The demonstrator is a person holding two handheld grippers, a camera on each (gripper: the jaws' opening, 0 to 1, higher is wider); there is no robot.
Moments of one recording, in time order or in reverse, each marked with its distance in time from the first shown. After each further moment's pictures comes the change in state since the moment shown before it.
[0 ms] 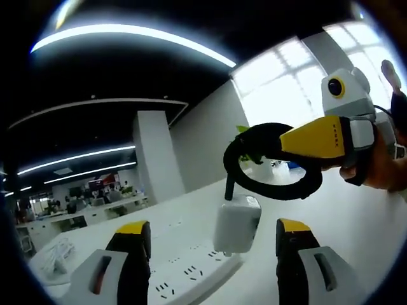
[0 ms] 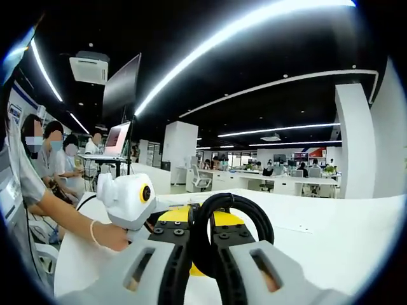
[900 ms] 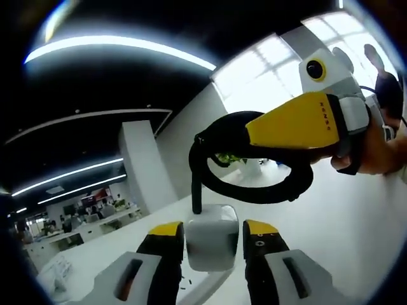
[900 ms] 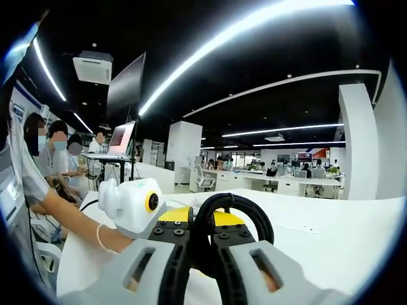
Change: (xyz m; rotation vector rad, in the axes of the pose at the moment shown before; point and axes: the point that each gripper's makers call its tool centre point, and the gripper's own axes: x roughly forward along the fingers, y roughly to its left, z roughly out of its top) left arm 0.006 -0.021 0.004 0.103 -0.027 -0.078; right arm 0.003 0.009 0.000 -0.008 0.003 0.025
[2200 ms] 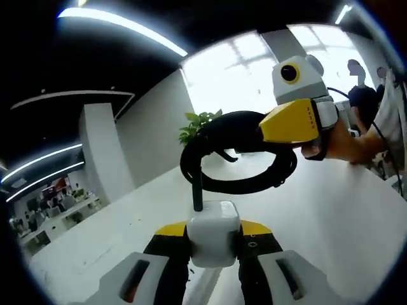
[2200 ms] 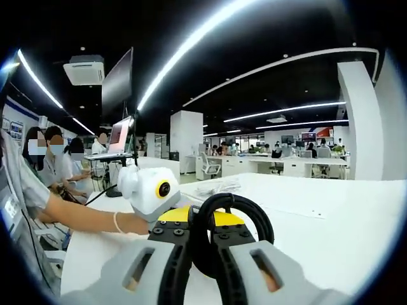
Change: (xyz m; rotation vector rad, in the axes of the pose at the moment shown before) left arm 0.000 0.009 -0.031 -0.011 0.121 -0.338; right arm 0.025 -0.019 -0.018 0.112 0.106 0.045
